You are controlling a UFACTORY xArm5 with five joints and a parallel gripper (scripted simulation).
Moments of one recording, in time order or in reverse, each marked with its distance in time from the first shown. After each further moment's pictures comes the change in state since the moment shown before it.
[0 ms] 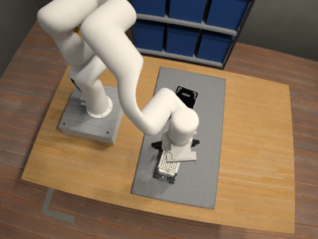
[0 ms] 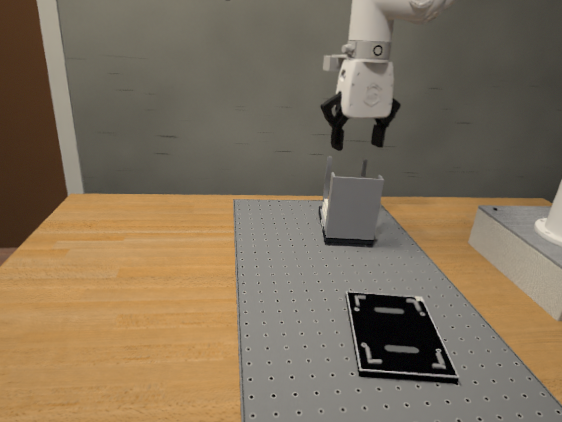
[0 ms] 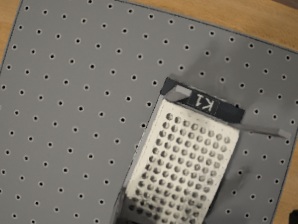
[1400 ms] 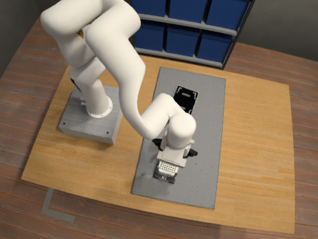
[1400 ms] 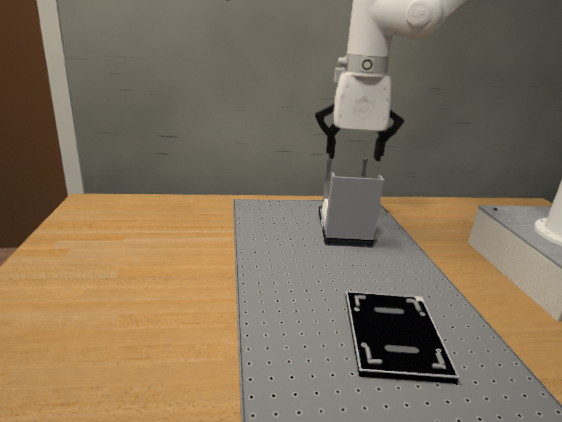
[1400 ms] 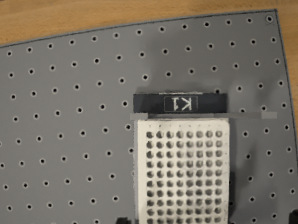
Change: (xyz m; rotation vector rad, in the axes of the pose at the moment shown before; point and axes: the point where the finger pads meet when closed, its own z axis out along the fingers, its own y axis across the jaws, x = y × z) arm 0.006 0.000 0.023 0.015 0.008 0.396
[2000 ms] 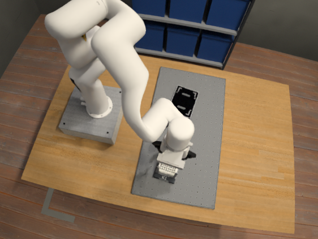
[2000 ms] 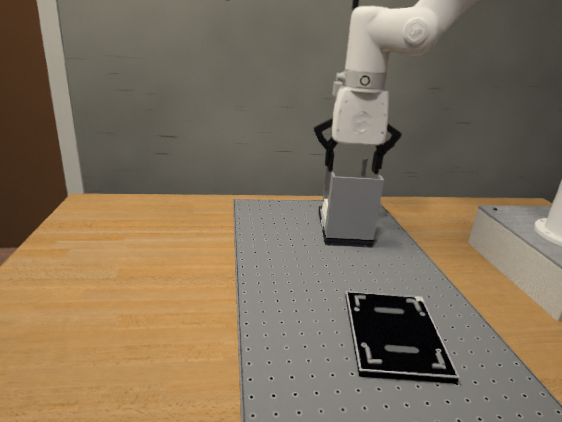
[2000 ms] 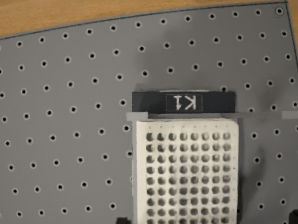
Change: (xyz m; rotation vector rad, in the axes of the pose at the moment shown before) arm 0.000 0.000 0.026 0.000 0.000 0.000
